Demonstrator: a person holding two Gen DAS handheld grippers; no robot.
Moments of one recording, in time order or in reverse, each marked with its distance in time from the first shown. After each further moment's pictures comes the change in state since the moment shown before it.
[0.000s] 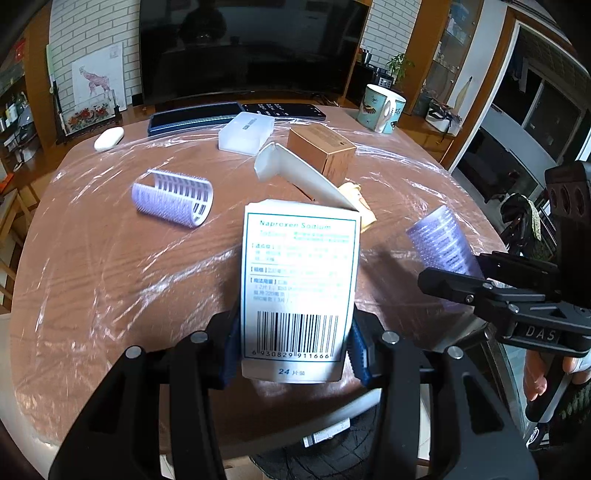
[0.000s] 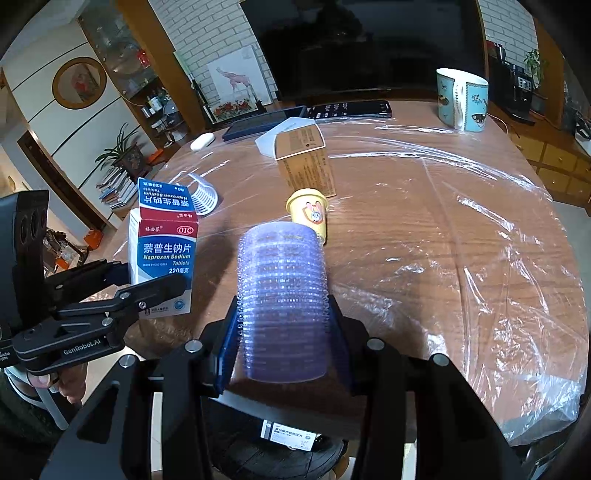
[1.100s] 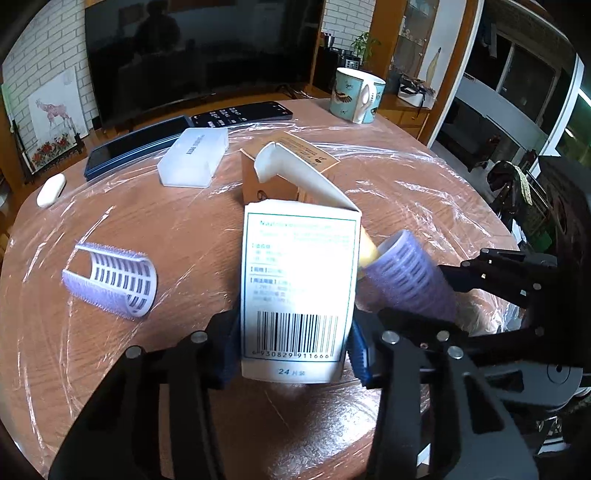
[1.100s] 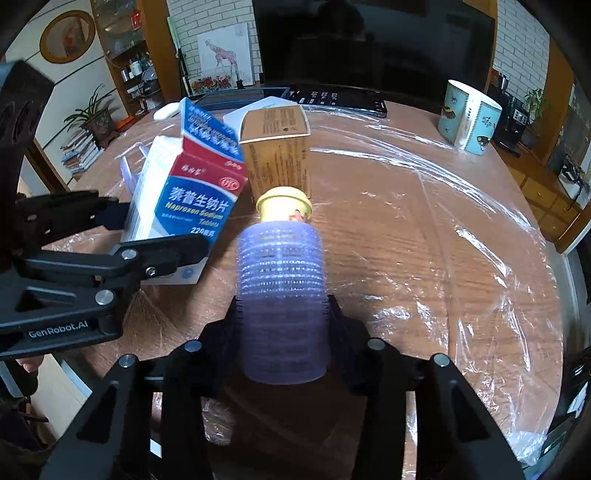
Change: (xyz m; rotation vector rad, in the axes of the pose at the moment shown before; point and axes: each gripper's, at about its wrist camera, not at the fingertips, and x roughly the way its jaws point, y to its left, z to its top) left arm 0.056 -0.014 0.048 0.152 0.033 -0.049; right arm 0.054 0.004 0.023 -0.108 0.049 -0.182
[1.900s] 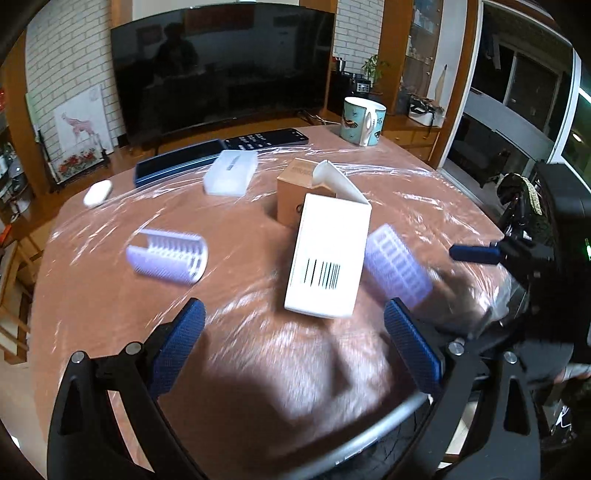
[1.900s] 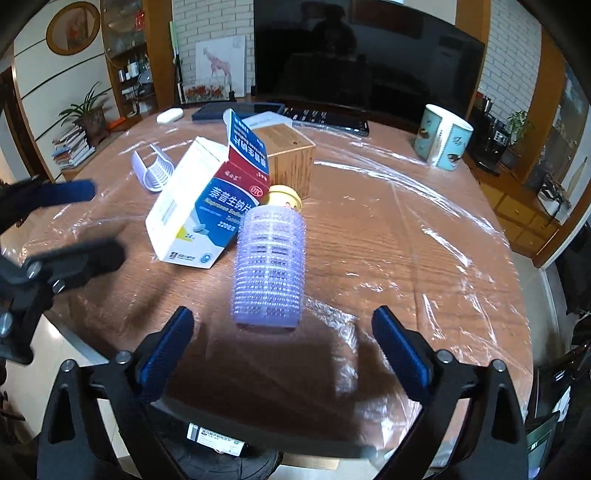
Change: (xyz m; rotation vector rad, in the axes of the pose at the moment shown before) left arm -0.047 -0.001 -0.020 0.004 -0.093 0.062; right arm -0.022 0.013 -0.018 -0.062 -0.036 -0.104
